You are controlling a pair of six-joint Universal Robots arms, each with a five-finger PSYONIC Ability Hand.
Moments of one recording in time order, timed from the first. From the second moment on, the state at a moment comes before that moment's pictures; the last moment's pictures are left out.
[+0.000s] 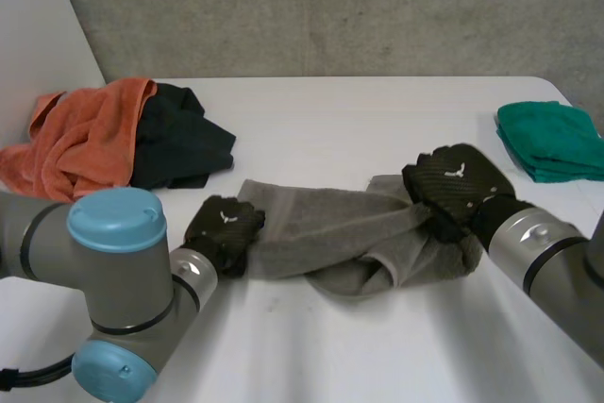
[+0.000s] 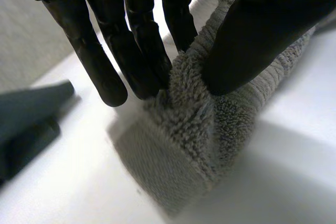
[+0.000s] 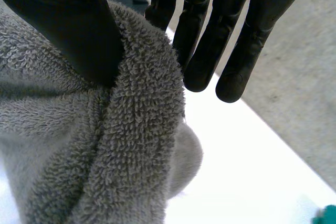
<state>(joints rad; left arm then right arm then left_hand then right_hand) 4.14 -2.05 -1.68 3.38 -1.58 3.52 1.91 -1.43 1.76 -0.06 1.29 2.67 1.14 1.19 1.19 1.19 0.97 0.94 1.17 1.18 1.19 0.96</state>
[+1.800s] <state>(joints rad) 4.31 -2.31 -1.32 3.52 -1.46 3.69 1.63 -1.25 1.78 -0.07 1.33 2.57 0.42 0.43 0.43 0.43 0.26 0.43 0.49 0.50 0.50 0.31</state>
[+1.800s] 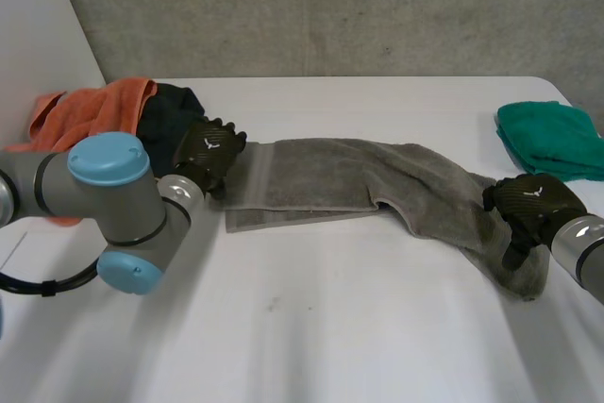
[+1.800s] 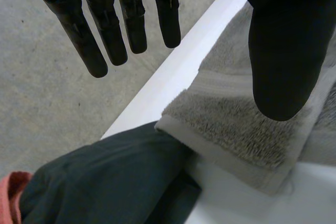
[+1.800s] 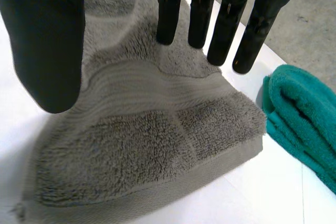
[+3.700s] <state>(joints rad) 4.32 -2.61 -0.86 3.24 -1.36 3.68 1.60 -1.30 1.76 -0.13 1.32 2.56 1.00 1.00 0.99 0.99 0.81 0.98 1.17 1.18 1.19 0.99</state>
